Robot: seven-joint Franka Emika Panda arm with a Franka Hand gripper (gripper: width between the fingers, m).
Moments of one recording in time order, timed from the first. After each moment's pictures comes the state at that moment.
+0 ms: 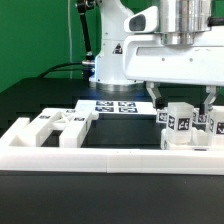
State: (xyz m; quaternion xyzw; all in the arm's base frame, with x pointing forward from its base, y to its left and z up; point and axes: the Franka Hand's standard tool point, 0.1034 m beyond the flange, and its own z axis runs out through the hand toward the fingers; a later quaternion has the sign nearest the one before) arm 0.619 0.060 0.082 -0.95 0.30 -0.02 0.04
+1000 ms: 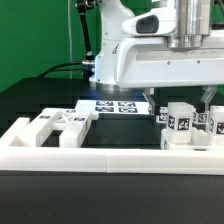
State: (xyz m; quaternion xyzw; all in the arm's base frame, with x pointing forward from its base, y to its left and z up) arm 0.617 0.056 0.077 -1.00 -0.07 -0.03 0.02
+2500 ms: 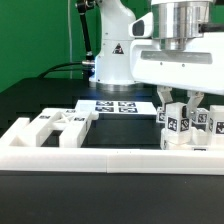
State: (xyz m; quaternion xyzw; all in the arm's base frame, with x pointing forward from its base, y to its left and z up) arm 0.614 0.059 0.075 -0.86 0.51 0.00 0.04
